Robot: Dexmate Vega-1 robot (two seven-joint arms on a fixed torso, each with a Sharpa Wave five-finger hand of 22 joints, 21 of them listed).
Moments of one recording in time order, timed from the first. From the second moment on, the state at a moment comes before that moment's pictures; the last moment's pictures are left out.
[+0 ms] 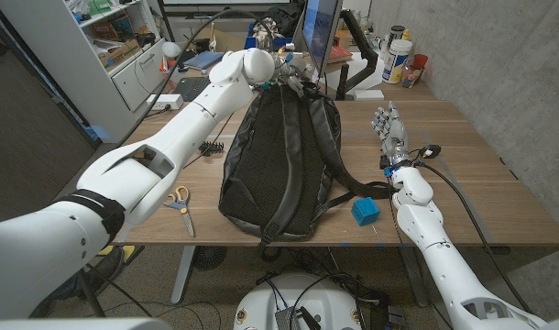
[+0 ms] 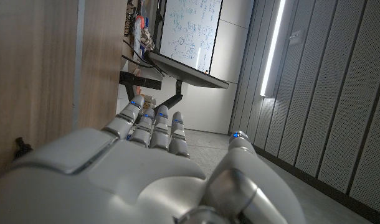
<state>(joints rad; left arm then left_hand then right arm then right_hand) 0.17 0.31 0.68 -1.41 0.67 0.23 -0.61 1.36 0.07 0.29 -0.16 0.18 0.87 -0.09 0.56 0.31 0.79 -0.14 0.52 0.51 1.10 -0.10 0.23 0.33 1.25 -0.07 0.33 0.17 -0.95 -0.17 -0.04 -1.38 0.38 0.29 0.03 0.16 0.03 0.22 -0.05 0.19 0.24 0.06 0.19 0.18 0.23 0.10 0.21 0.18 0.12 0.06 0.19 0.18 0.20 0.01 0.20 0.18</state>
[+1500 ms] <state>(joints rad) 0.17 0.36 0.61 -1.63 0.62 0.32 -0.65 1.36 0.07 0.31 -0.18 0.18 0.87 -0.04 0.52 0.29 0.79 -0.14 0.51 0.52 1.09 -0.11 0.21 0.35 1.23 -0.06 0.31 0.17 -0.95 -0.17 -0.04 -1.39 0.38 0.30 0.02 0.16 0.03 0.21 -0.05 0.19 0.25 0.05 0.19 0.18 0.23 0.10 0.21 0.18 0.13 0.05 0.19 0.18 0.19 0.01 0.20 0.18</state>
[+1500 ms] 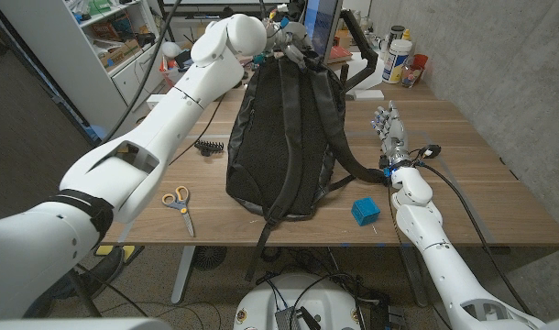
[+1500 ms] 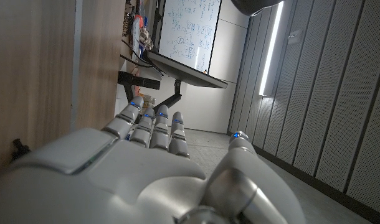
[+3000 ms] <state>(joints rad) 0.13 0.36 0.55 -1.78 0.59 0.39 -0.67 1.36 0.07 0.33 -0.20 0.18 0.89 -0.03 0.51 0.27 0.79 -0.15 0.50 0.57 1.09 -0.11 0.20 0.36 1.22 -0.06 0.30 0.17 -0.95 -0.16 -0.04 -1.37 0.39 0.31 0.04 0.16 0.03 0.21 -0.05 0.19 0.25 0.06 0.19 0.18 0.24 0.10 0.21 0.18 0.14 0.05 0.19 0.18 0.19 0.01 0.20 0.18</state>
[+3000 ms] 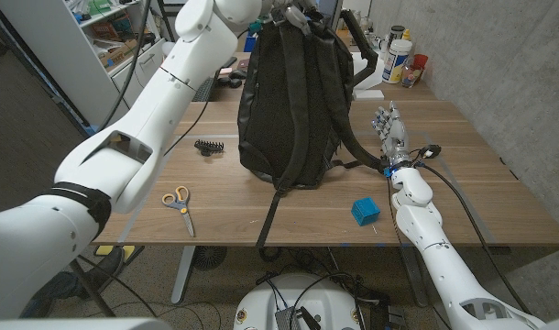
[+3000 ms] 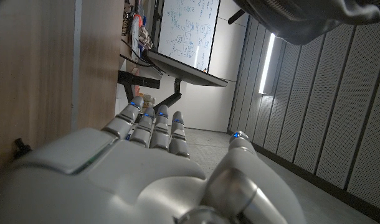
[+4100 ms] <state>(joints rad) 0.11 0.38 0.51 -1.91 0.61 0.49 -0.71 1.36 0.07 0.33 -0.20 0.19 0.89 -0.03 0.50 0.27 0.79 -0.15 0.49 0.60 1.09 -0.11 0.20 0.36 1.22 -0.06 0.29 0.17 -0.95 -0.17 -0.04 -1.36 0.40 0.31 0.05 0.16 0.03 0.21 -0.05 0.19 0.25 0.06 0.19 0.18 0.24 0.10 0.21 0.18 0.14 0.05 0.19 0.18 0.19 0.01 0.20 0.18</state>
